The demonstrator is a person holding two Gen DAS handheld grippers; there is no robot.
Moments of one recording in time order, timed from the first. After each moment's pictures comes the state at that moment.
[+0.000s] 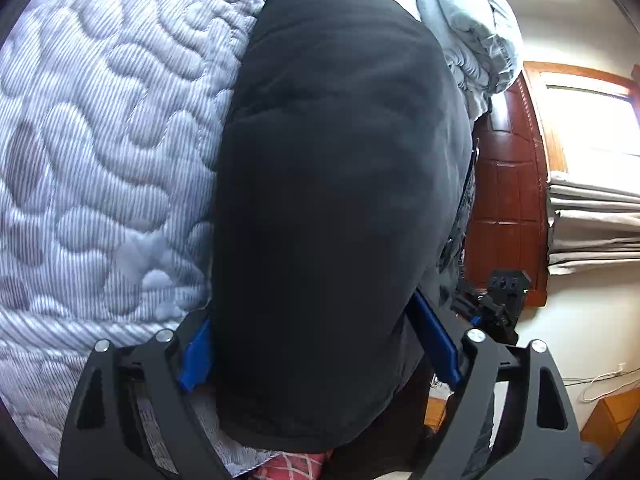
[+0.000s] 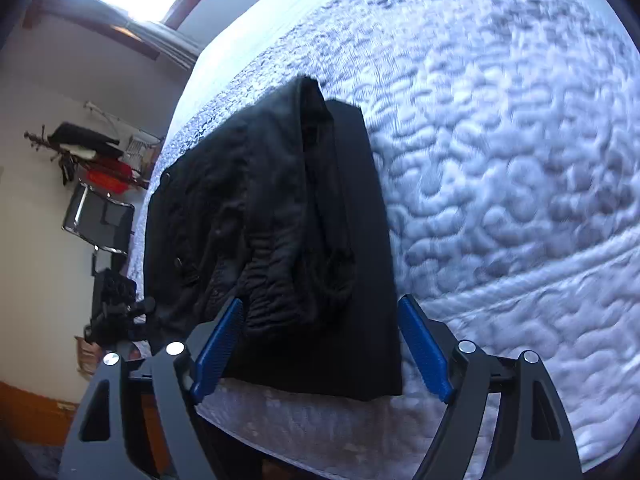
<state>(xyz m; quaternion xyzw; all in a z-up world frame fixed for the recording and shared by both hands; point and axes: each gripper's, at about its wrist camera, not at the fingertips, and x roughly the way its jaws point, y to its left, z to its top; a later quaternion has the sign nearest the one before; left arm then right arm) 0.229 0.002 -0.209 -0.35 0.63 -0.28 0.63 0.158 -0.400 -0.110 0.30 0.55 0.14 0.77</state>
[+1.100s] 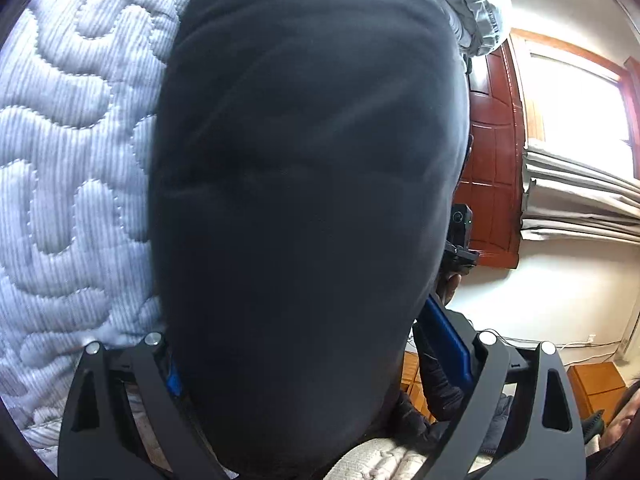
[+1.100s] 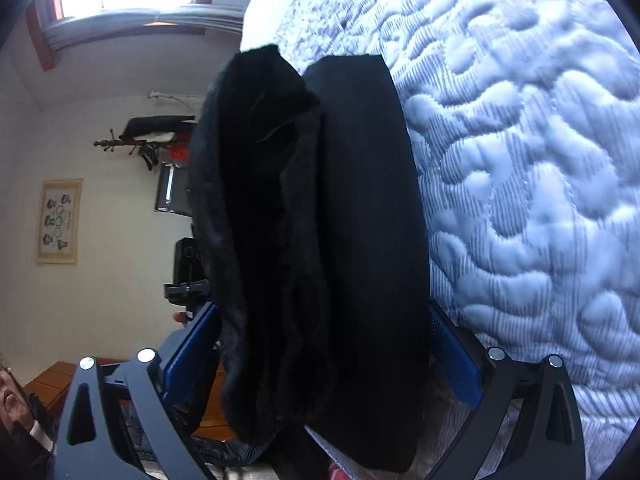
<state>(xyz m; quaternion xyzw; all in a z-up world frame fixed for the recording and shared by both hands) 0.266 -0.026 -0.231 -0.36 0.67 -0.36 0.54 0.232 -0.403 -0.199 0.42 0.59 0.31 0.62</state>
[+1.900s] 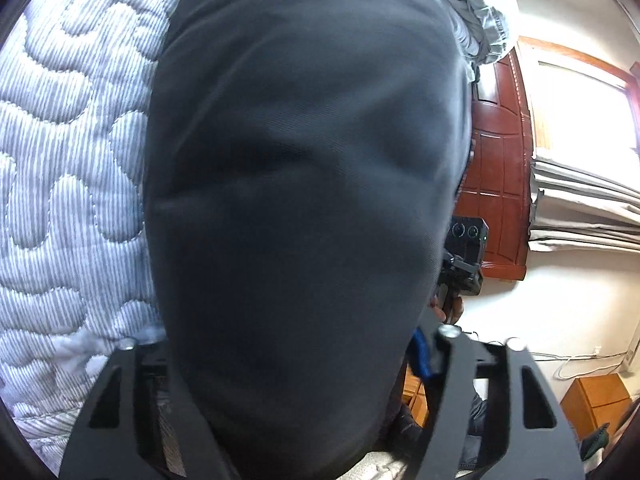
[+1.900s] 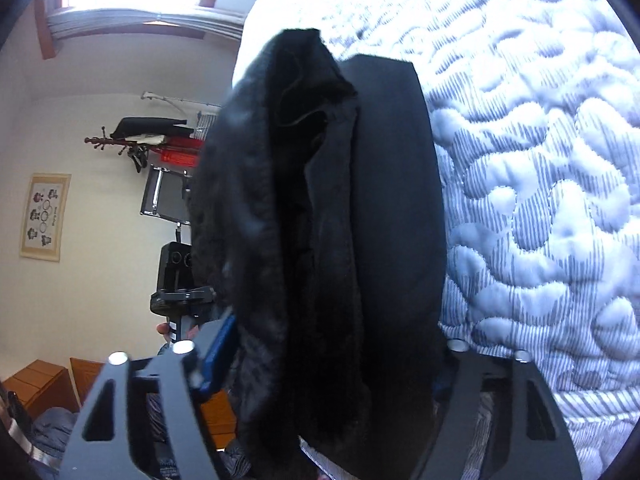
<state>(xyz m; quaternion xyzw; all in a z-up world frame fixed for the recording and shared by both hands) 0.263 -0.029 -0.233 -0.37 0.66 -0.34 0.56 0.223 -0.380 -0.168 0.40 0.56 0.29 0.67</state>
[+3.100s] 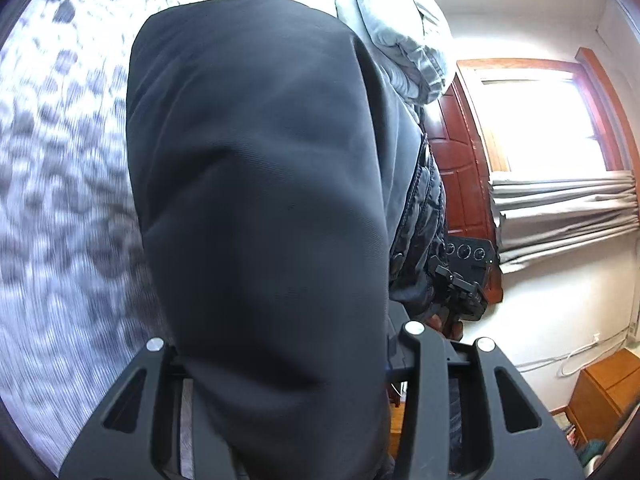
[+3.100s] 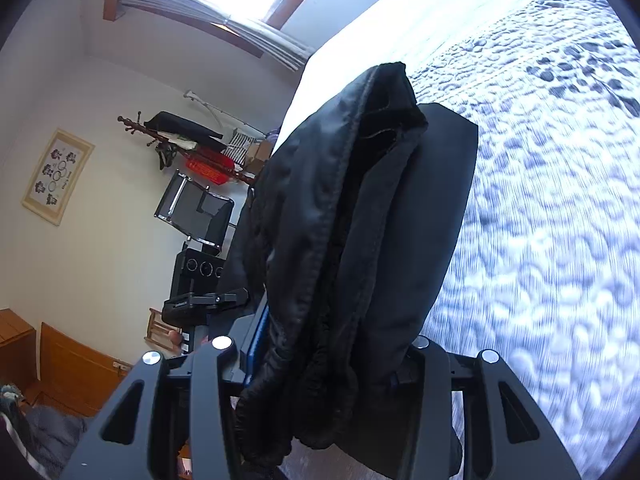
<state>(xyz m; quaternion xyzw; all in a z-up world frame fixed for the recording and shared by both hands) 0.355 -0.043 -0.161 -0.39 0.56 -0.37 0.63 0.336 -0.345 -0.060 0.33 0.48 0.32 0.75</state>
